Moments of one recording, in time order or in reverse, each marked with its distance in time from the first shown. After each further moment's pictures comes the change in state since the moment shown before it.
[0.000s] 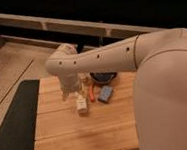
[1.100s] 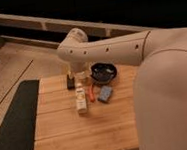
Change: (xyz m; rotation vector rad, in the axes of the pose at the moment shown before) arm -0.100 -0.047 0.005 -0.004 -0.181 0.013
